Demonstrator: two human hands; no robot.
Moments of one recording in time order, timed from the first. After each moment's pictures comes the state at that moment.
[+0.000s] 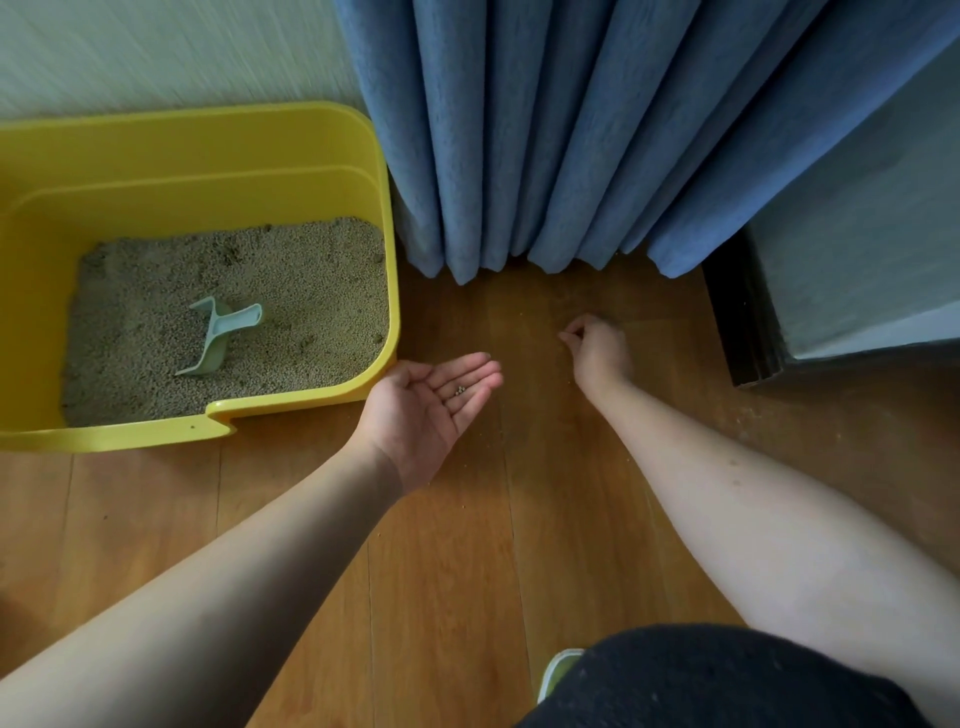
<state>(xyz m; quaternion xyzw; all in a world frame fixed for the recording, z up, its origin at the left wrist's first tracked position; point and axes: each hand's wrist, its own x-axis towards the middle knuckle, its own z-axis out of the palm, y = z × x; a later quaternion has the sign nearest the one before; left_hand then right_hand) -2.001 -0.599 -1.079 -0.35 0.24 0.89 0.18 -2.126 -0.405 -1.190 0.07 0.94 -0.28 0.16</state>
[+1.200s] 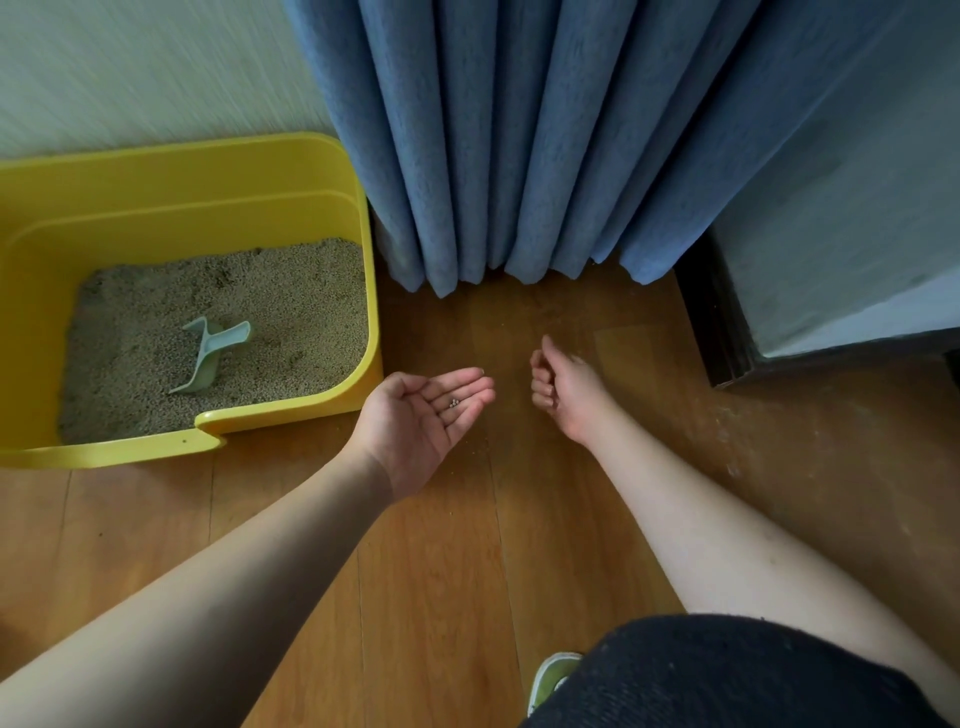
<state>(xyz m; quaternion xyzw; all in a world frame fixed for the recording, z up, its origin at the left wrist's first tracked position) -1.998 -0.591 -1.074 -0.34 0.26 0.88 0.21 -2.081 -0.409 -1.154 0.23 0.57 -0.72 0.31</state>
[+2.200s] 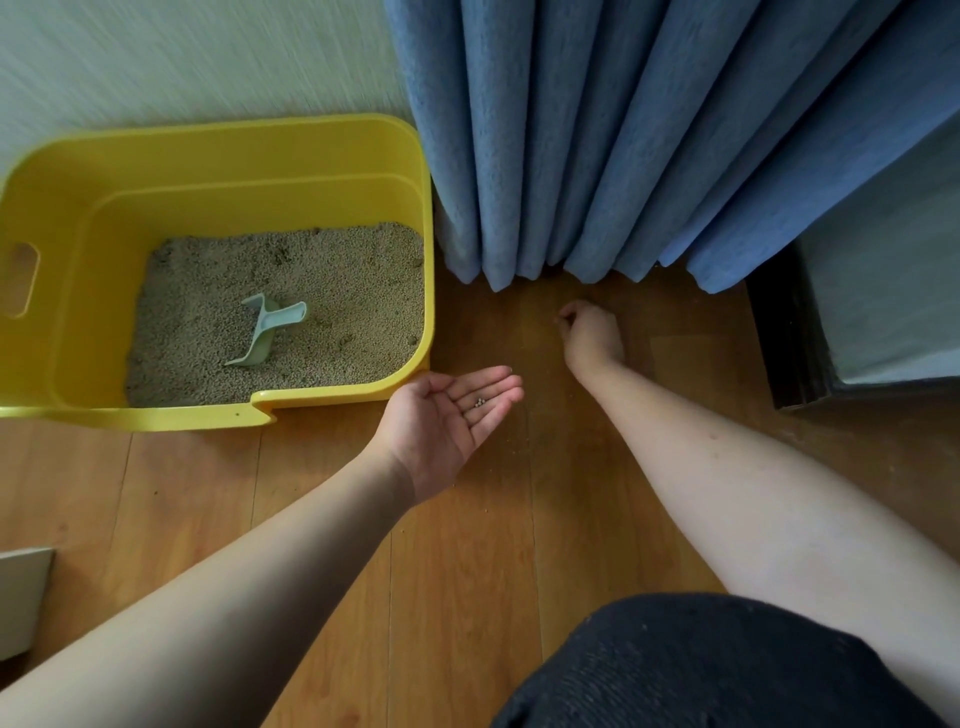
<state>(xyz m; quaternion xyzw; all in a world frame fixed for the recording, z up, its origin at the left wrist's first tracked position) -1.992 -0.606 -1.077 -0.35 0.23 0.89 0.18 -2.150 -0.456 -1.193 0.03 0.94 -0.28 0.17</state>
